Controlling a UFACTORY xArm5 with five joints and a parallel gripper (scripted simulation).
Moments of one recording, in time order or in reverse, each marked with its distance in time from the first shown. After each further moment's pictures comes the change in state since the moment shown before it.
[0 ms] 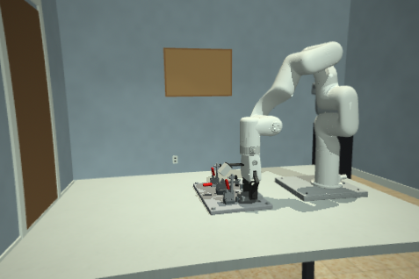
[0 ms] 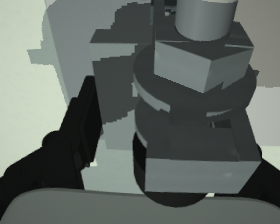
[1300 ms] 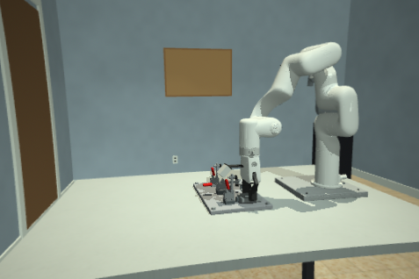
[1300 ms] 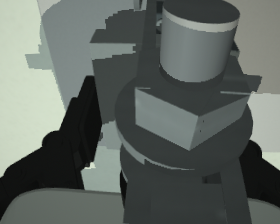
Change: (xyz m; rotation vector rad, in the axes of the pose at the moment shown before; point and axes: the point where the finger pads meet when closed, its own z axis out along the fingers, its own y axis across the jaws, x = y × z) arm 0.002 0.002 0.006 0.000 0.000 0.000
